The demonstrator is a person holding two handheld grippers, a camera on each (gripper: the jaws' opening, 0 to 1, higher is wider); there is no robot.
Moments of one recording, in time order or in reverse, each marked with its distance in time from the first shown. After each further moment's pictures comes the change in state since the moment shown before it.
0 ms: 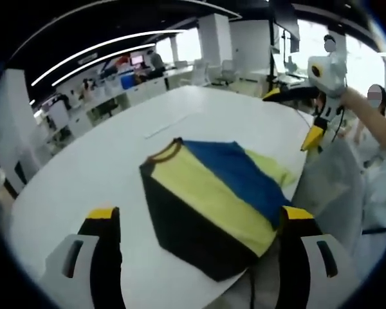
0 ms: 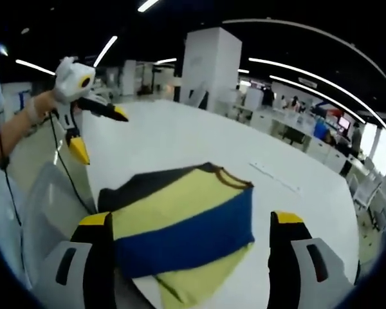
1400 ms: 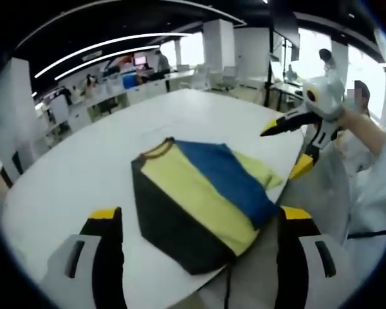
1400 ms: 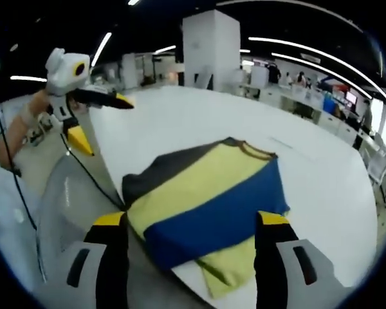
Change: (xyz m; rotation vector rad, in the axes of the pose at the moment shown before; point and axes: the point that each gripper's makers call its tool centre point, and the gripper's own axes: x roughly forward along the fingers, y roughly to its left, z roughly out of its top) left arm -0.012 -0.033 -0.012 -0.050 -0.027 -0.030; right arm 0.010 0.061 -0.041 0.118 0.122 0.105
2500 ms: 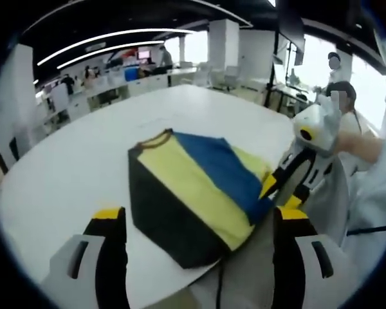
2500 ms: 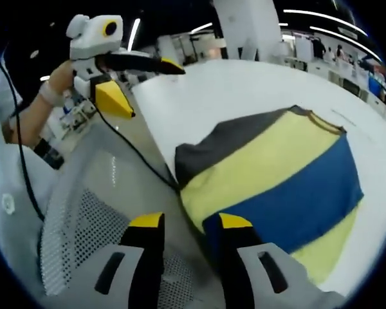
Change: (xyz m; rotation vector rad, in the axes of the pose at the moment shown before) left arm 0.002 0.000 -0.022 -0.068 0.010 -0.016; right arm 0.054 0.088 -0.044 0.003 0.134 0.343
